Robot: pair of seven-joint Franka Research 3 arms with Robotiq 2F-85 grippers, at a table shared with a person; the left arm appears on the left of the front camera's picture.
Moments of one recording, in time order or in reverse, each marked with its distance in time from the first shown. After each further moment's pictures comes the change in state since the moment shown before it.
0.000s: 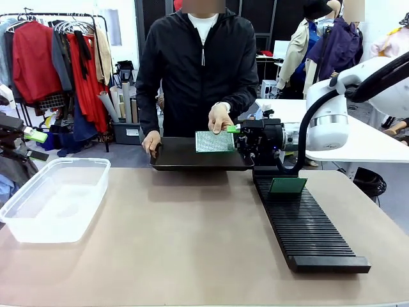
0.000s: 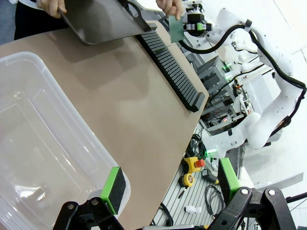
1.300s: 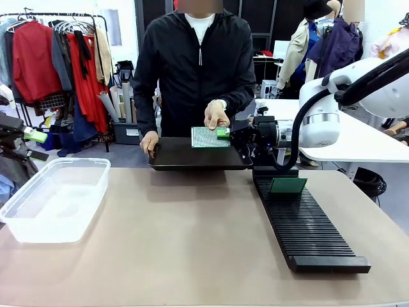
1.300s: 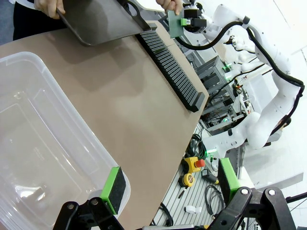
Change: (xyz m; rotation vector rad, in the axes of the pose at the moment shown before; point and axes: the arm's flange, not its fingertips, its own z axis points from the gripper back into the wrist) left arm 0.000 0.000 0.000 0.000 0.000 0.000; right arm 0.016 -0.008 -0.010 0.014 -0.001 0.026
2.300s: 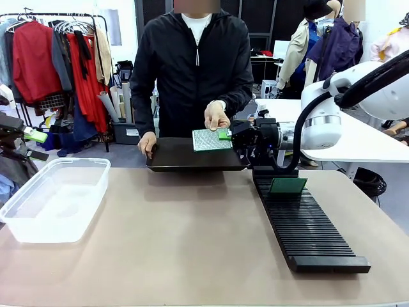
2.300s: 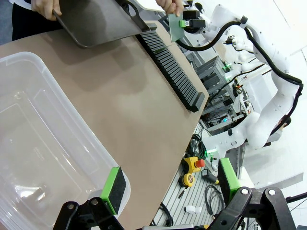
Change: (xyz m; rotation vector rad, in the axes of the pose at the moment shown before) left arm 0.000 0.000 0.000 0.000 0.000 0.000; right arm -0.003 -0.005 0.005 0.025 0.023 -0.040
